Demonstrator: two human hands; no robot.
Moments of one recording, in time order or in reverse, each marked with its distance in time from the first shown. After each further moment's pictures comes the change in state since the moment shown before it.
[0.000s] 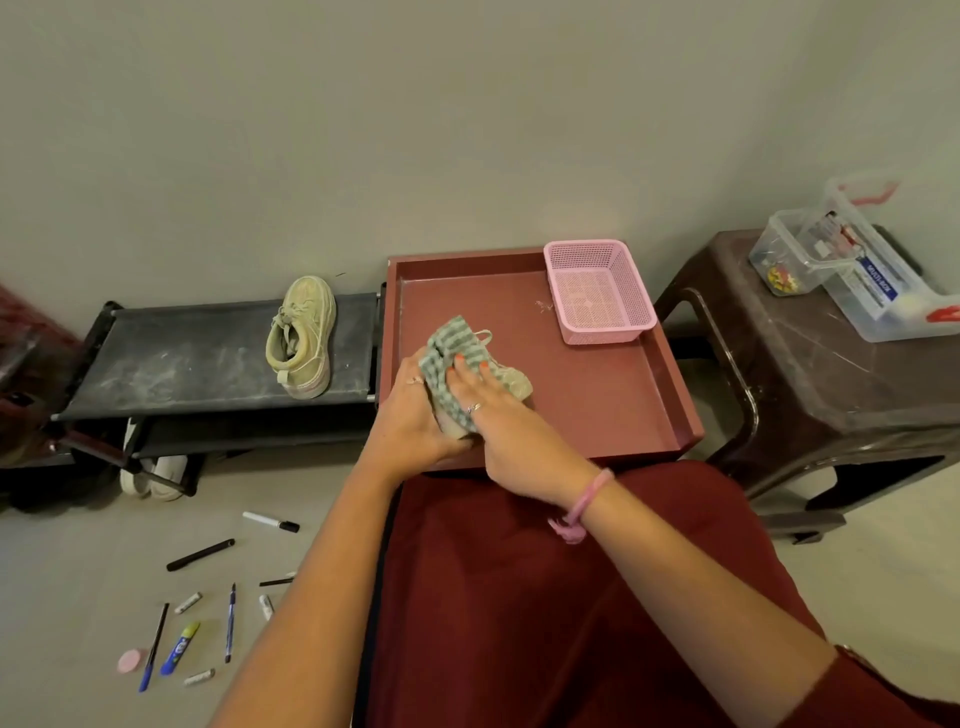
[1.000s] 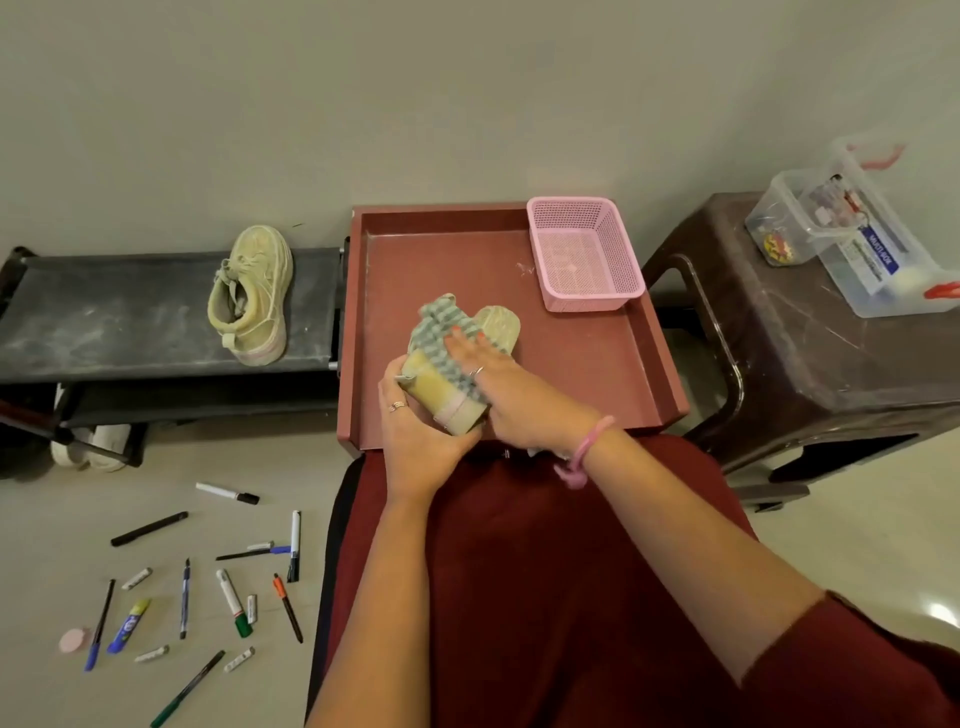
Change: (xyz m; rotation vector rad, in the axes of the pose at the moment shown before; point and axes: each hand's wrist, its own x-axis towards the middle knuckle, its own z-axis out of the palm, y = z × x) left_hand -0.022 -0.025 0.085 -0.337 0.429 -0.174; right_hand 0.019 0.054 -0.002 -0.095 -0.148 0.014
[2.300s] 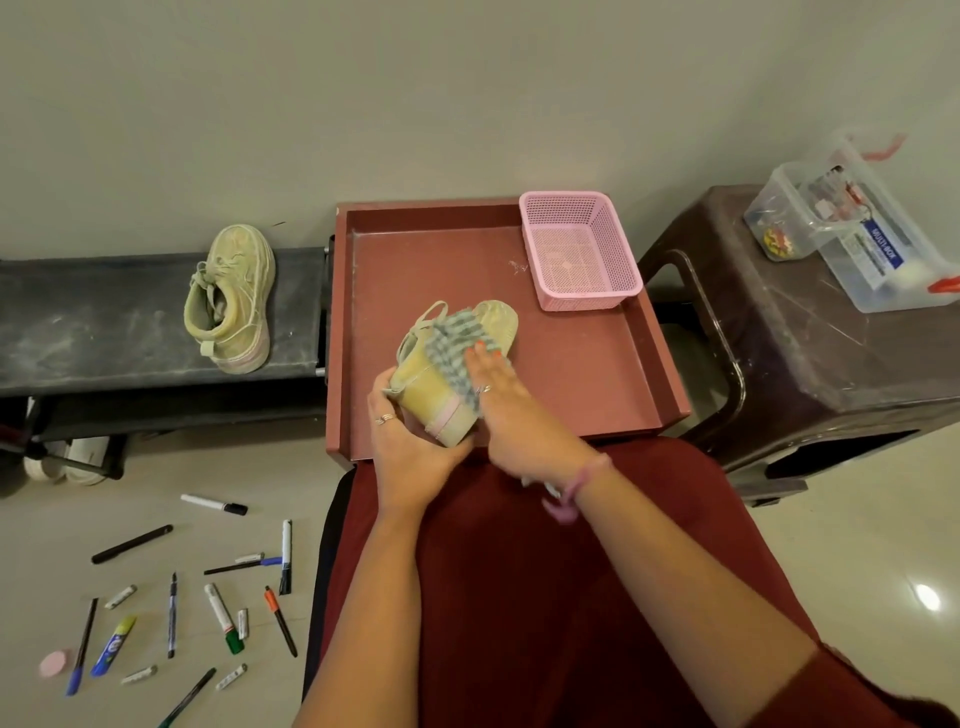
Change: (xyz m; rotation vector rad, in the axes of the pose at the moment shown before) left_hand 0.004 -0.016 0.003 -0.108 -0.021 -0.046; right_hand -0.001 0.012 0.034 0.088 0.121 0.157
